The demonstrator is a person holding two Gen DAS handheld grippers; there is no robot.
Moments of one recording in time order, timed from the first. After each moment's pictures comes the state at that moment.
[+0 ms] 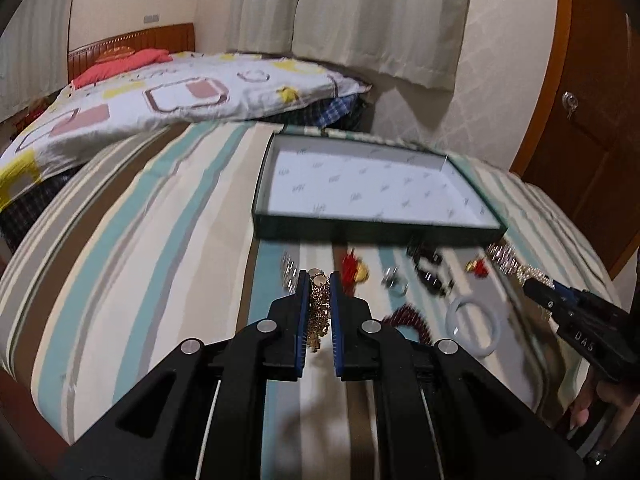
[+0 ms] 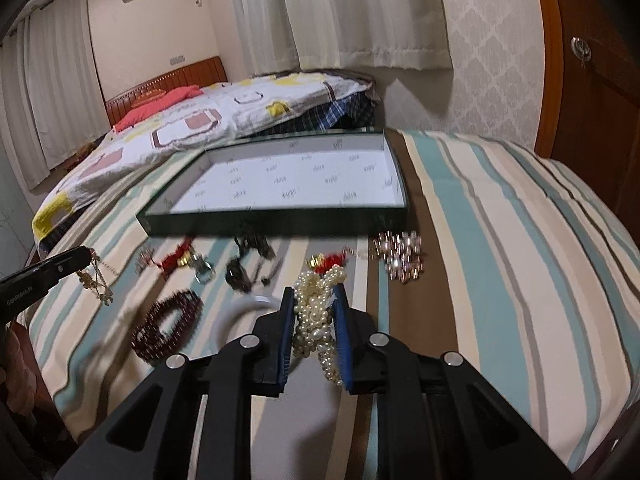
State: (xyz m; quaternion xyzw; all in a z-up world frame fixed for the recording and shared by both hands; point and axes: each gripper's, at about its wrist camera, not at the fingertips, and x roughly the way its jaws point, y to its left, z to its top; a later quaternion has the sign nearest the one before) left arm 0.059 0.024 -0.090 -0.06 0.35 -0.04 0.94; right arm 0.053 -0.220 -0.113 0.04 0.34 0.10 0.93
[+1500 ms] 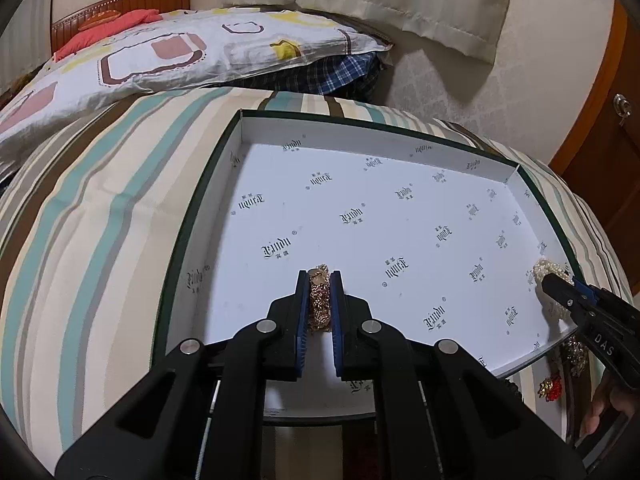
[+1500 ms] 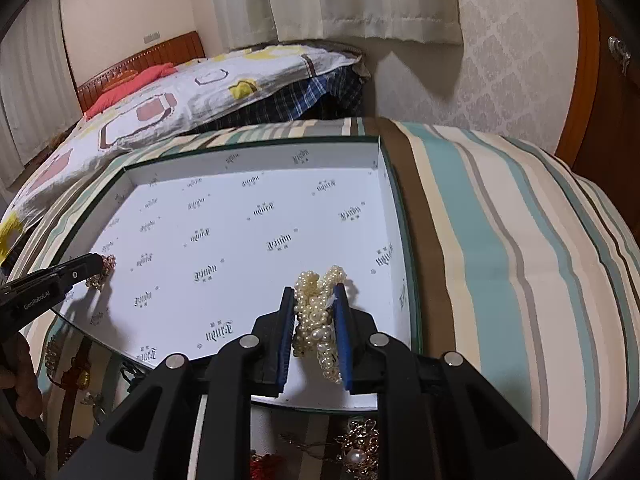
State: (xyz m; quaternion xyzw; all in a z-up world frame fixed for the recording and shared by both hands) left arm 0.239 0.009 -0.152 -0.07 0.43 -0.04 0.90; right arm 0.210 -0.227 -0.146 0.03 0.41 0.08 0.91
